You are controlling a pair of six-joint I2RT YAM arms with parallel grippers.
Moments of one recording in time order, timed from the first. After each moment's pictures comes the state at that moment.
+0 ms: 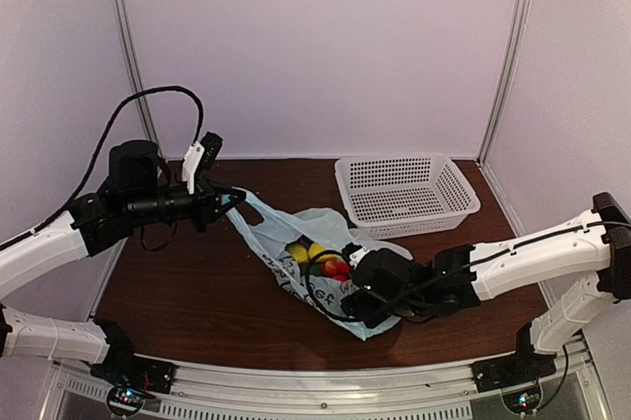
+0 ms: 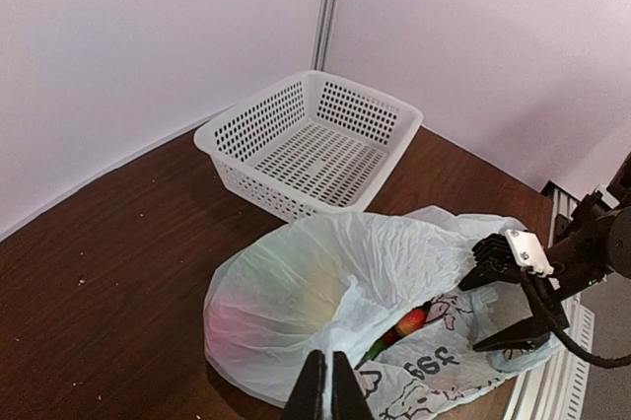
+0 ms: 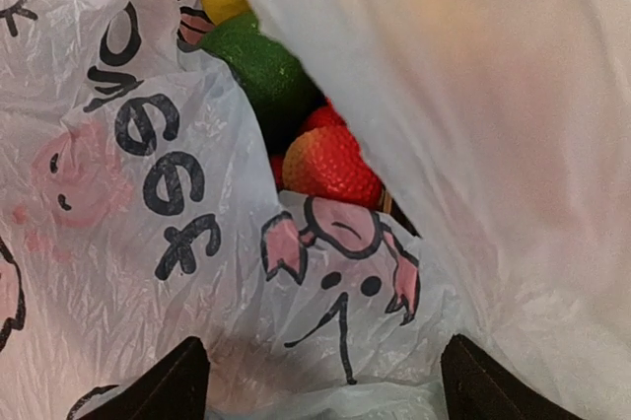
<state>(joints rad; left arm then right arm) -0.65 1.01 0.84 -0.14 0.33 -0.06 1.26 1.50 0.89 -0.37 0.37 0.57</state>
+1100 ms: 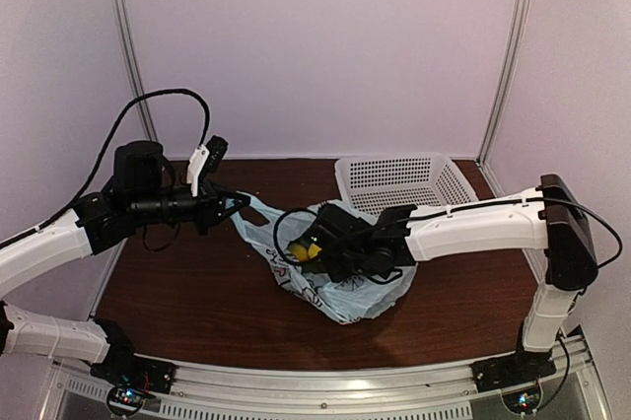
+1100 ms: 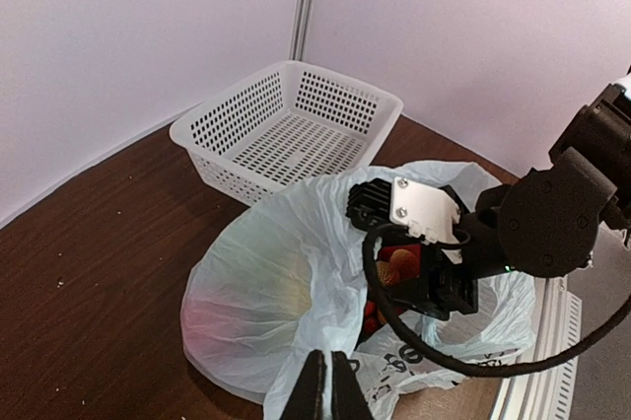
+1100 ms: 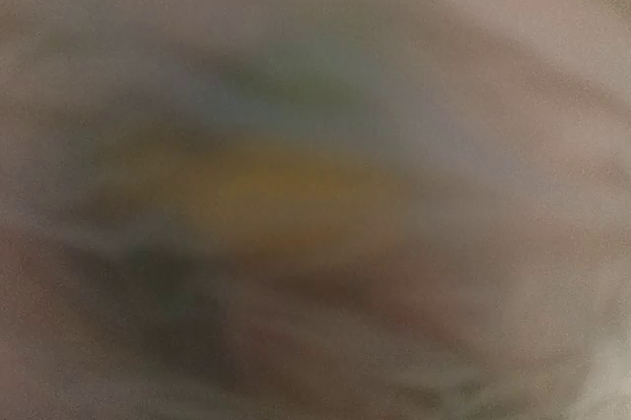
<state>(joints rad) -0.65 1.04 0.84 -0.14 0.41 -0.05 1.13 1.83 1.34 -0.56 0.56 0.51</state>
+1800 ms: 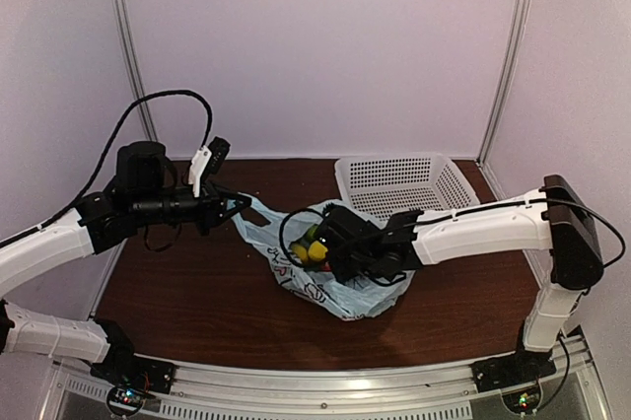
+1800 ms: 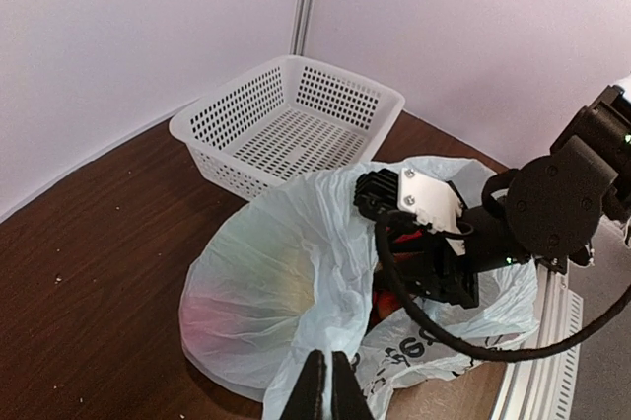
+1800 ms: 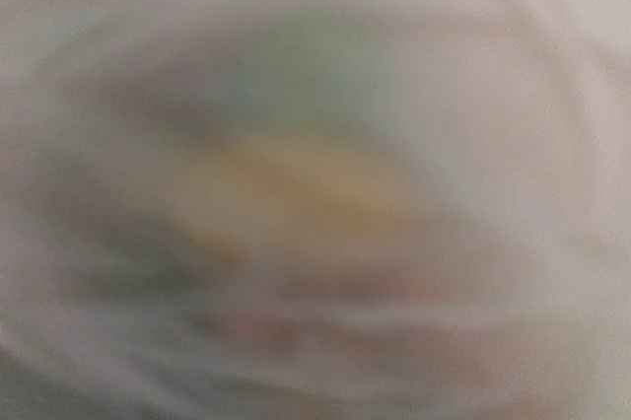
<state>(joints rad) -0.65 1.05 0.84 -0.14 0.40 -0.05 1.11 1.81 1.25 -0.45 0.54 0.50</state>
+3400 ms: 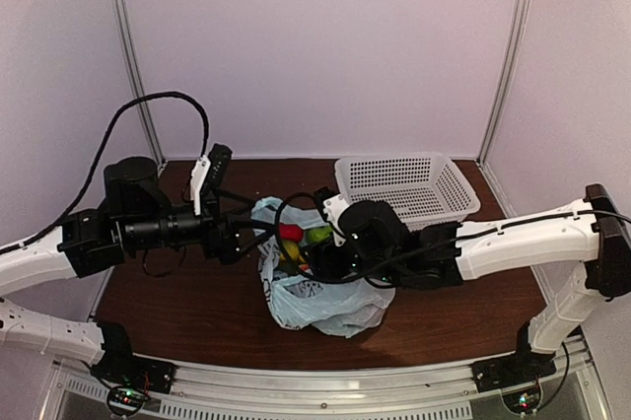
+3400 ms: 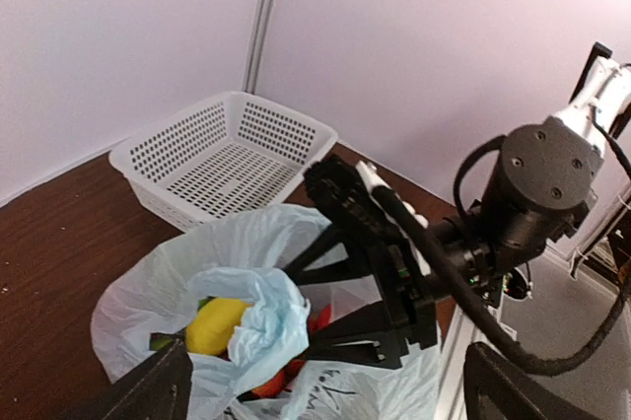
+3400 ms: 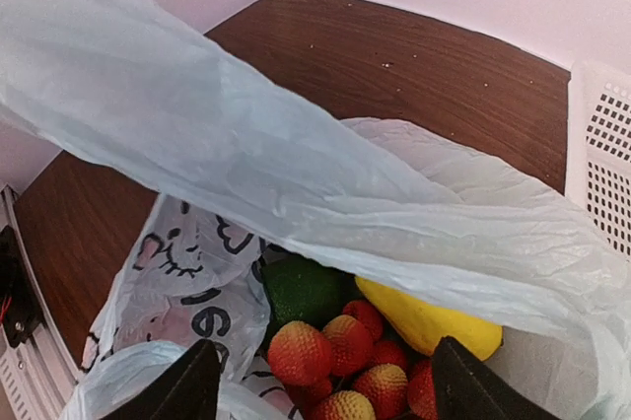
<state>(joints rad) -0.90 0.93 0.82 -0.10 0.19 -0.23 1.20 1.59 1.07 -0.03 0.40 0.40</state>
